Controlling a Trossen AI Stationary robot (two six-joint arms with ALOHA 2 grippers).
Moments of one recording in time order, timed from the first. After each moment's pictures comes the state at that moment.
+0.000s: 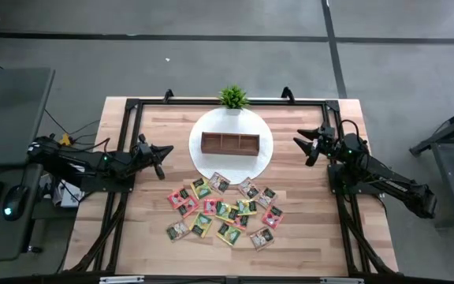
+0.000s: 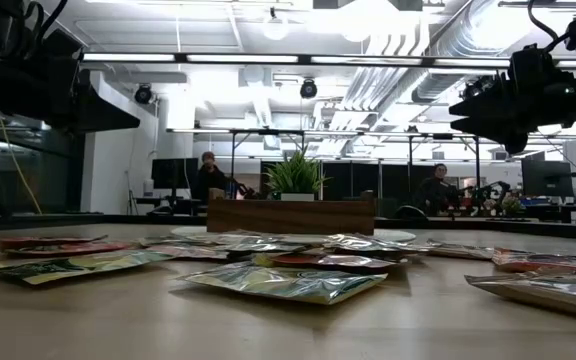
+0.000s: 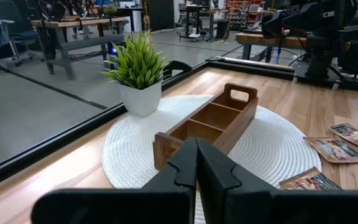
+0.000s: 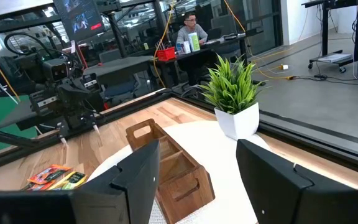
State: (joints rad) left arm -0.22 0.23 0.01 0.06 -0.77 -0.12; right arm -0.57 0.08 0.01 0.06 -0.10 0.26
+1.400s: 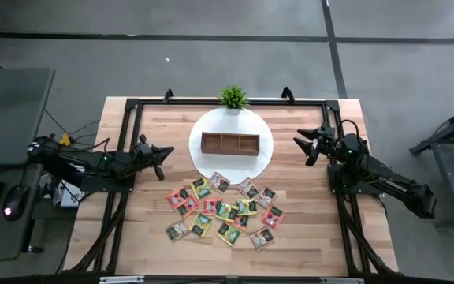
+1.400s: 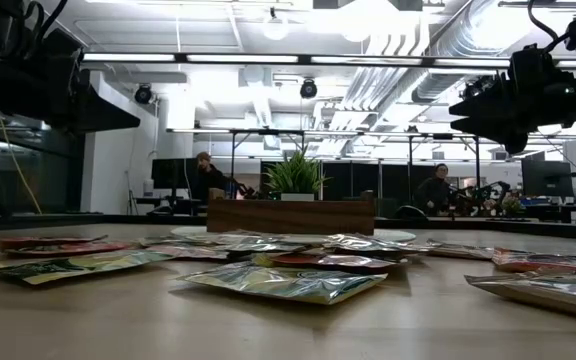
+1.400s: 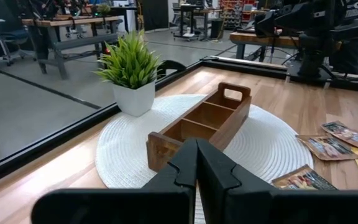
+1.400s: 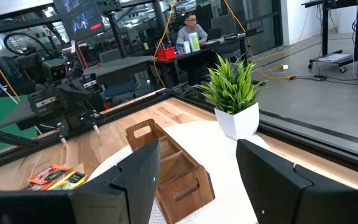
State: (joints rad) left arm -0.22 0.23 0.01 0.06 -0.74 -0.12; right arm -0.57 0.08 0.01 0.06 -0.10 0.26
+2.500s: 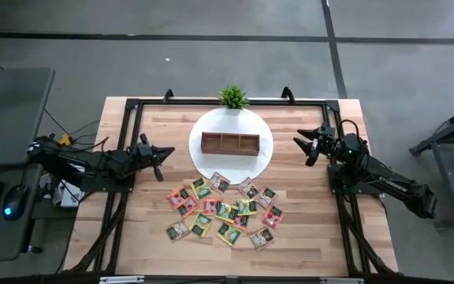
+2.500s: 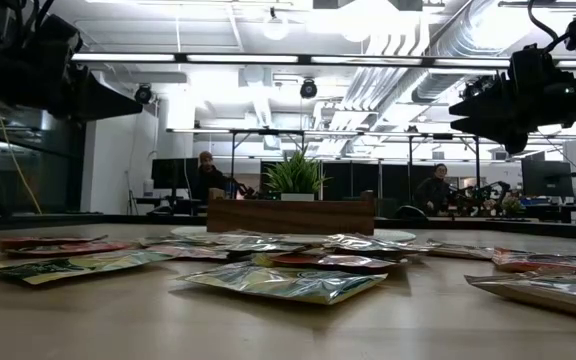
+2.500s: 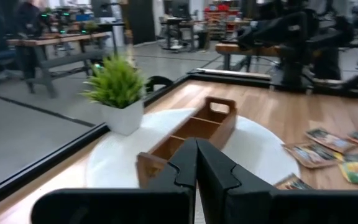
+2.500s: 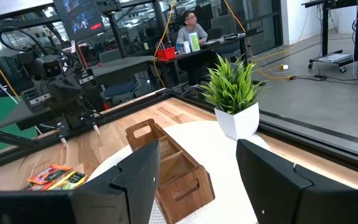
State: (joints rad) left arm -0.22 0.23 0.04 0.14 -0.71 -0.03; right arm -0.57 0.08 0.01 0.06 -0.10 0.26
